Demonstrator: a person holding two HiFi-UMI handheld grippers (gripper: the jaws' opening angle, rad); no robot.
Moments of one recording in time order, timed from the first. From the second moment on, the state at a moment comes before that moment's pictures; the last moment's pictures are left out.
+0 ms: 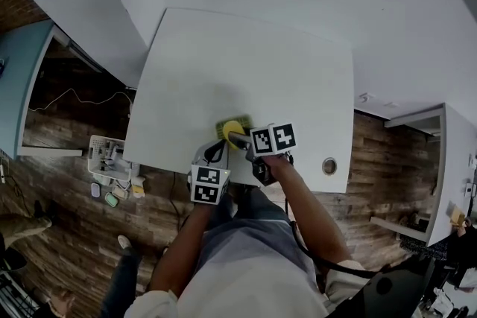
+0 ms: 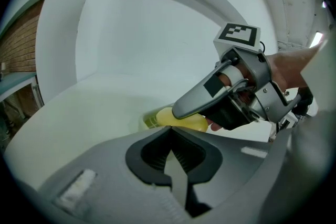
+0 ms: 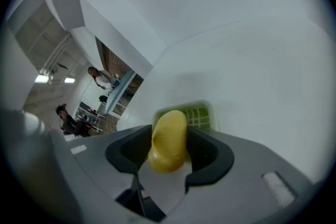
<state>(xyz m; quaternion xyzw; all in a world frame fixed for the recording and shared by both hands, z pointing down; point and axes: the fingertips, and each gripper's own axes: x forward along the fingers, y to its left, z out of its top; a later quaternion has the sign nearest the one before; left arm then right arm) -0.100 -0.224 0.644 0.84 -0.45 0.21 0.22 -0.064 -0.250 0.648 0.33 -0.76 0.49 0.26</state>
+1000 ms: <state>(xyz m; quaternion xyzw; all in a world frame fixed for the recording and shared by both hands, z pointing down) -0.112 -0.240 0.643 0.83 -0.47 0.21 0.23 -0.068 -0.240 0.632 0.27 -0.76 0.57 0.14</state>
